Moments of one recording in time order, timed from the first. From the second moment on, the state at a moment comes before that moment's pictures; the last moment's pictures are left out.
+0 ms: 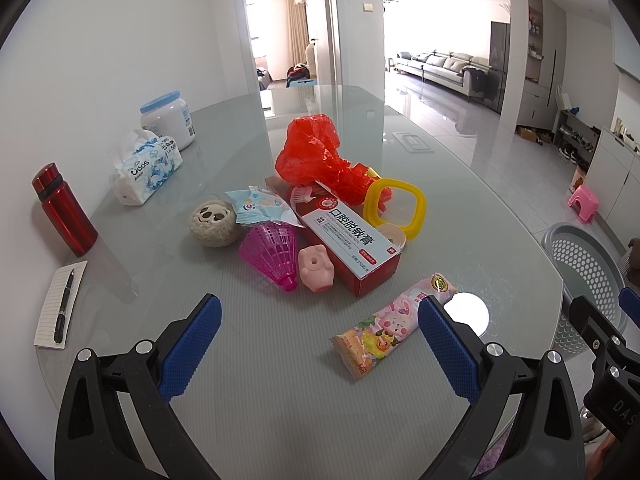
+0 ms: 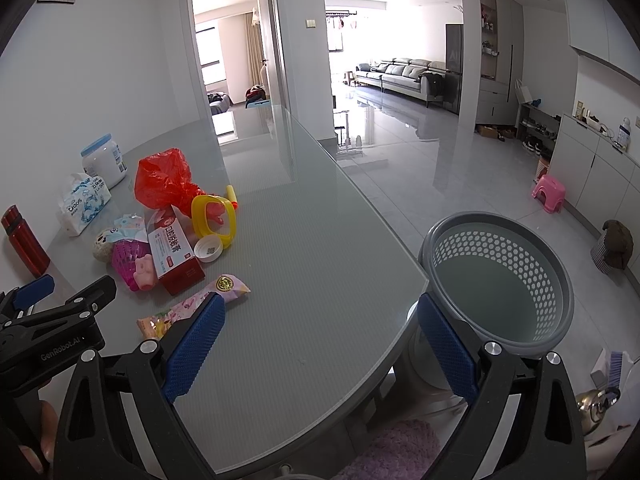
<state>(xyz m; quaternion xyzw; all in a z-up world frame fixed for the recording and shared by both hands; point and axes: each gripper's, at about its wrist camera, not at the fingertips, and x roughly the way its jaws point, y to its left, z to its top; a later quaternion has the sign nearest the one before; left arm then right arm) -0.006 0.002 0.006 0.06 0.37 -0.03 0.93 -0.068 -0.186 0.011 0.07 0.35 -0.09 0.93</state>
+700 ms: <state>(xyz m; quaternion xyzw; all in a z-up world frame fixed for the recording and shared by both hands) -0.004 0.010 0.009 0.06 0.37 -0.02 0.93 -0.067 -0.187 0.009 0.07 0.35 -0.08 0.93</state>
